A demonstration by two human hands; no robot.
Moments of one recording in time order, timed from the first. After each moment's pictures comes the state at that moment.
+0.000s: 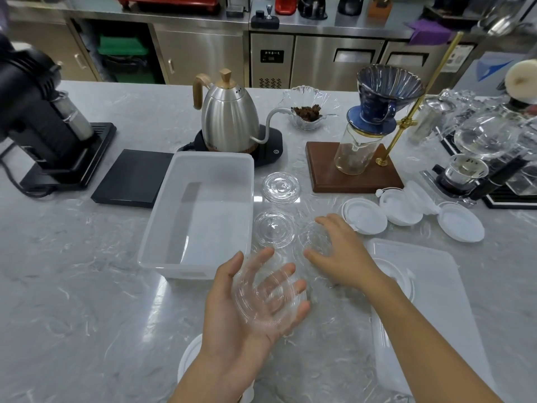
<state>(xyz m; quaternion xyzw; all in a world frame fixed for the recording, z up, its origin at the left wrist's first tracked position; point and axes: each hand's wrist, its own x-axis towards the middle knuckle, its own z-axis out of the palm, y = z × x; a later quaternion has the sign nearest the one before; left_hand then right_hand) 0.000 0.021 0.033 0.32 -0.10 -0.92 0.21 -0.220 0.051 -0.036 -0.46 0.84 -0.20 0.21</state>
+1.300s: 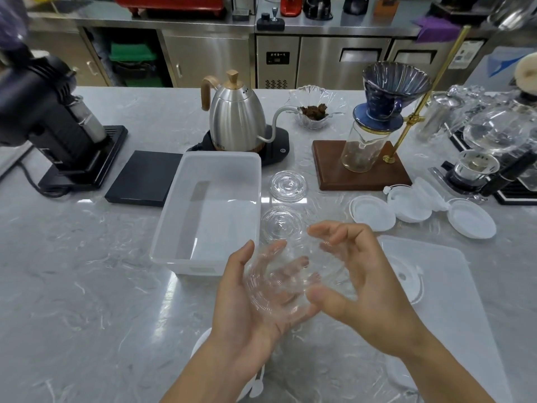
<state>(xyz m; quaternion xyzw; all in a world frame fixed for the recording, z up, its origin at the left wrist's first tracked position) -0.003 0.021 0.047 0.35 -0.11 -0.91 0.19 -0.145 0.109 0.041 -0.43 0.62 -0.56 0.34</state>
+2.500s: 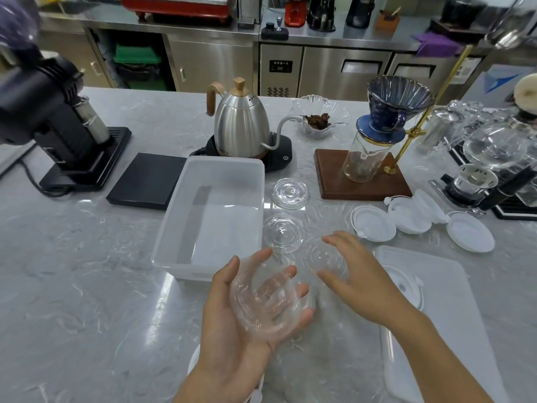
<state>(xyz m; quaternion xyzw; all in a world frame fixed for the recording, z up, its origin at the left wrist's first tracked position) 0.013 0.024 0.044 0.31 -0.11 -0.91 0.24 -0.199 0.085 -0.015 -0.52 0.80 -0.25 0.19</state>
